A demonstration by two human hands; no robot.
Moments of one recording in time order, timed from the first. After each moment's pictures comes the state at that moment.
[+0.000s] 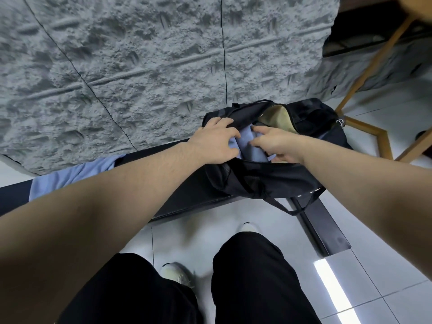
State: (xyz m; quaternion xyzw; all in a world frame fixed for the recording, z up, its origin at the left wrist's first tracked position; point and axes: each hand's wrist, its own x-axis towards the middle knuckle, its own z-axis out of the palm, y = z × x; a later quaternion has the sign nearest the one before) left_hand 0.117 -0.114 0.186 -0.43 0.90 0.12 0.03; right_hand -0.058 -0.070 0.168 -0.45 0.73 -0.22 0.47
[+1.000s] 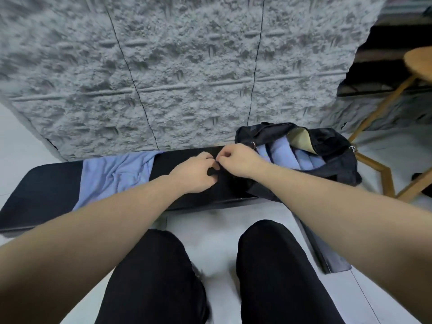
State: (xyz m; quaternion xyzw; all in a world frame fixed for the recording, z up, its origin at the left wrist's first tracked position) left_hand 0.264 -0.050 0.196 -0.49 0.85 0.19 -0.01; right_hand 0.102 -0.026 0.230 -0.68 0.65 -0.17 0.29
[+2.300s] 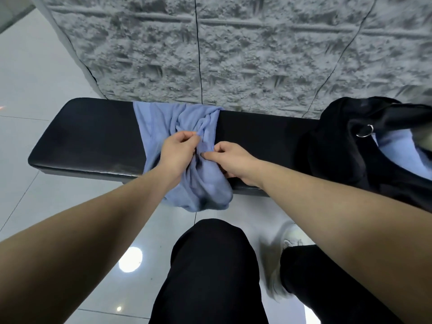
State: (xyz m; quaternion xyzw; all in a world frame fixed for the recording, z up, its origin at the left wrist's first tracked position) left_hand 0.432 -0.072 0.099 -0.66 0.37 0.46 -0.46; right_hand 0.288 -0.085 0.103 -0.53 0.58 -0.17 0.60
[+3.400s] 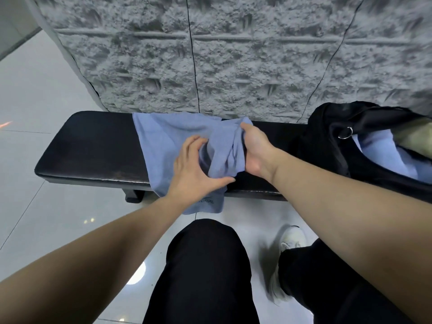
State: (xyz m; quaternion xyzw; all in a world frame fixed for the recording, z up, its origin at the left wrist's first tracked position) left_hand 0.397 -0.029 0.091 -0.60 0.66 0.22 -0.39; right_hand 0.251 -0.098 0.147 -0.20 0.53 -0.39 0.73
